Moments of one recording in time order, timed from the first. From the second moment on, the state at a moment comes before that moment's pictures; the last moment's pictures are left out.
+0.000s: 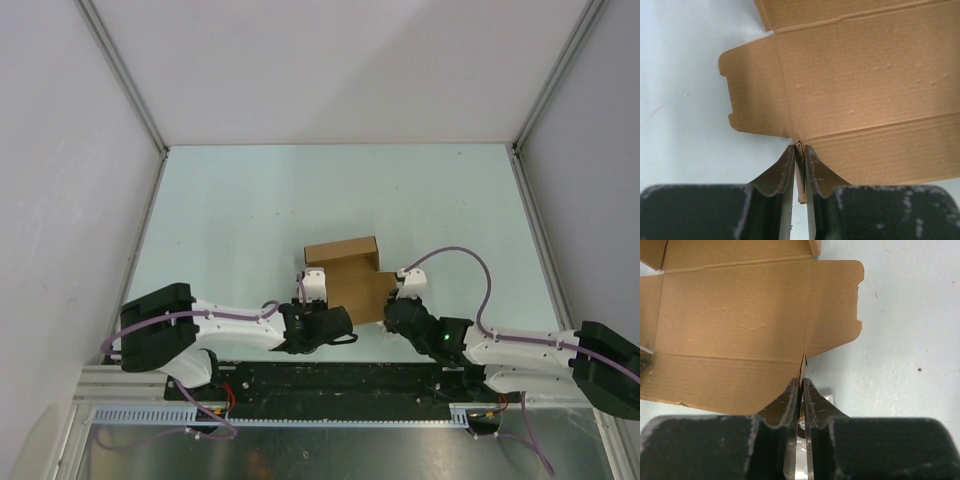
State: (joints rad) left arm -1.30 1.51 0.70 -0.35 -0.74 -1.16; right arm 1.12 1.00 0.29 -0.01 0.62 0.75
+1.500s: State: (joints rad) left arm -1.30 1.58 0.78 -0.43 -0.76 -1.05; right arm 1.20 1.00 0.40 -0.11 0.72 0.68
